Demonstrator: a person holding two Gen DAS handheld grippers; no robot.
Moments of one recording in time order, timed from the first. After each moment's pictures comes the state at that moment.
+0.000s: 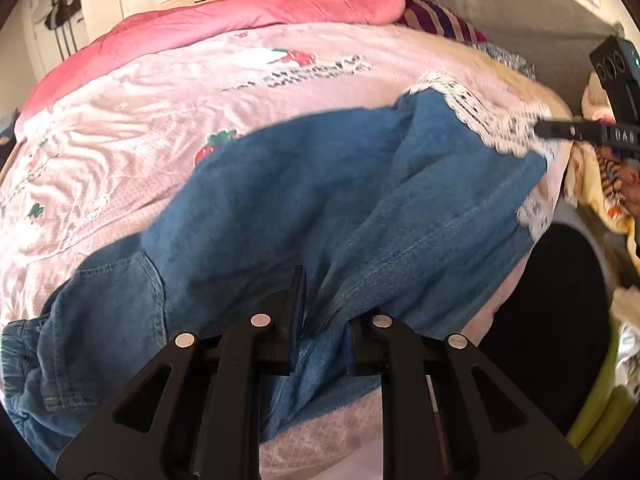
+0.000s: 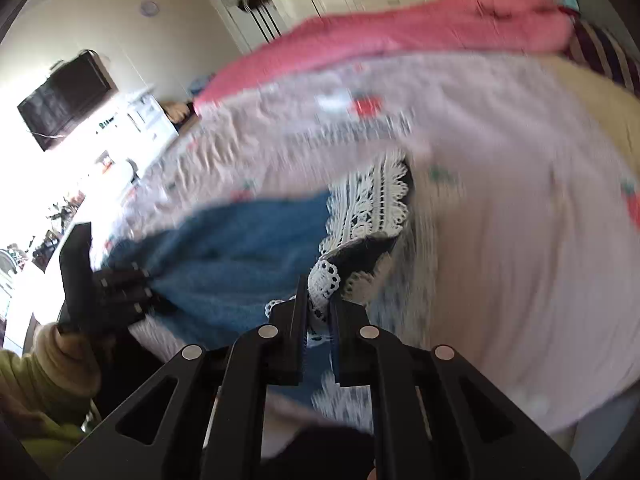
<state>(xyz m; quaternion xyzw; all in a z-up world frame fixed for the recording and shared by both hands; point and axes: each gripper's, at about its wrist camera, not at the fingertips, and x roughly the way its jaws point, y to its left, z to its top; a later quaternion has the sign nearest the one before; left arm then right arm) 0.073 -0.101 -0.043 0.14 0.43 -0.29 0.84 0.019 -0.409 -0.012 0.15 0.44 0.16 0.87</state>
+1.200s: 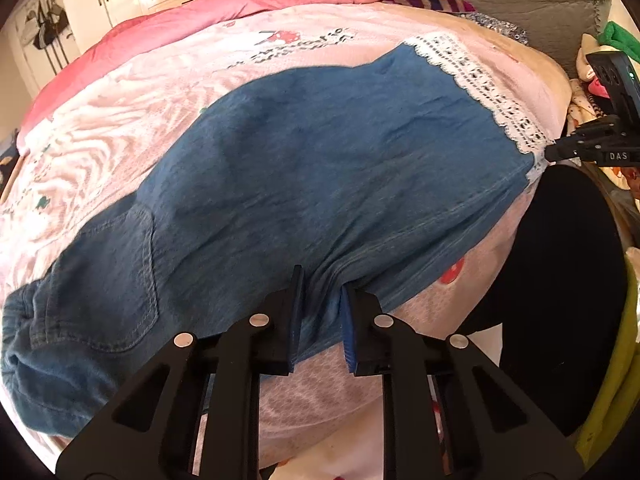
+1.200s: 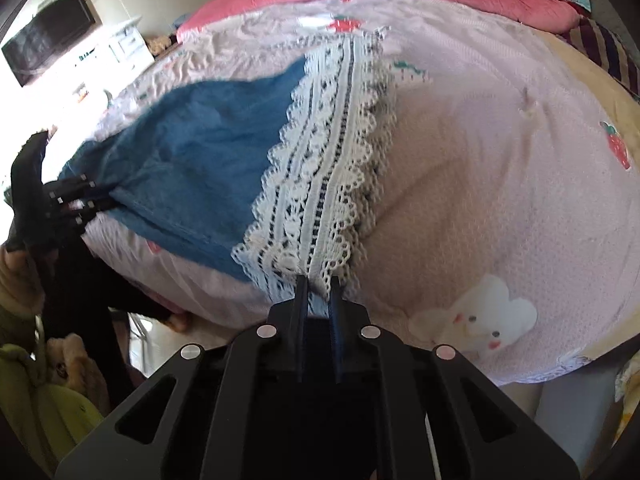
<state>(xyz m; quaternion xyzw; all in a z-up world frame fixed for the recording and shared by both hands) 0.040 -0.094 -0.059 0.19 0.44 -0.29 0.83 -0.027 -0.414 -0.057 0.06 0.51 0.15 0.84</state>
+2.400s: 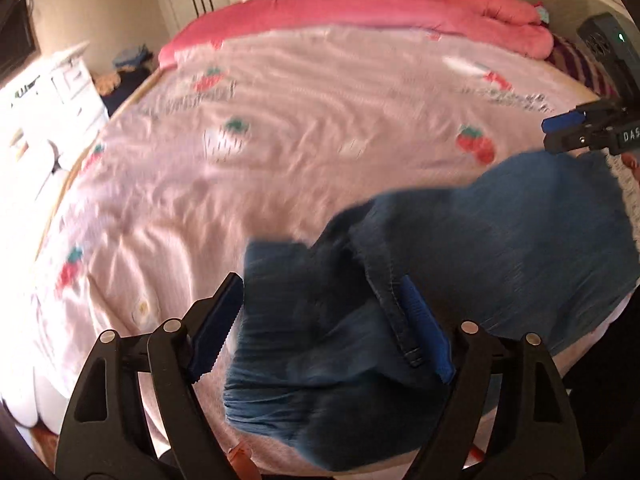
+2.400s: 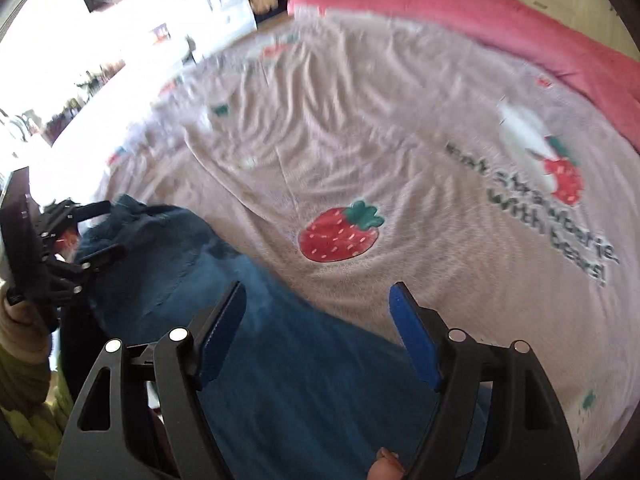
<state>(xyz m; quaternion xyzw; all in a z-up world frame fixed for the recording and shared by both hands) 0.103 0.070 -0.024 0.10 0.45 -0.06 0.88 0.209 -0.202 -0.014 -0.06 0.52 0.31 0.79</state>
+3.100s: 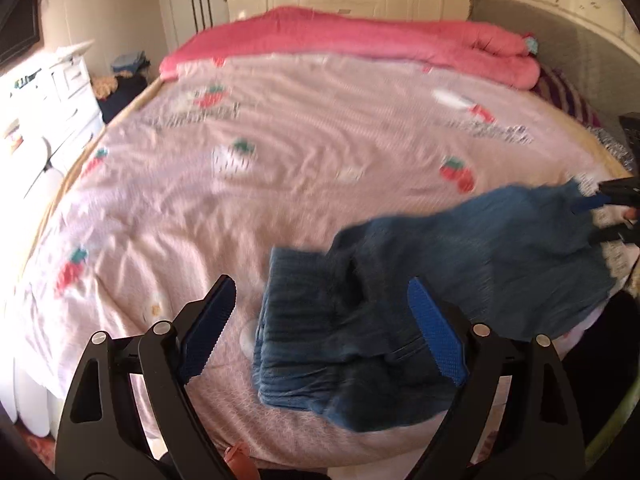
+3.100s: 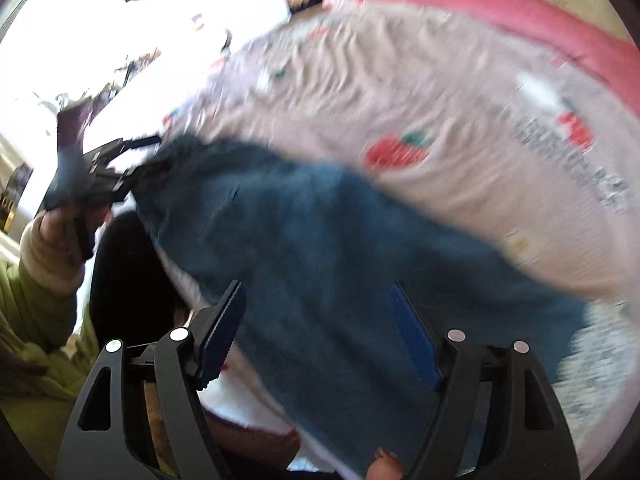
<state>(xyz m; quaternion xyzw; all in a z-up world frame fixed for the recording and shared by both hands) 0.079 0.082 0.017 0.05 0.40 -0.10 0.91 0.115 -0.257 0.013 -0.02 0.48 0.34 0.81</state>
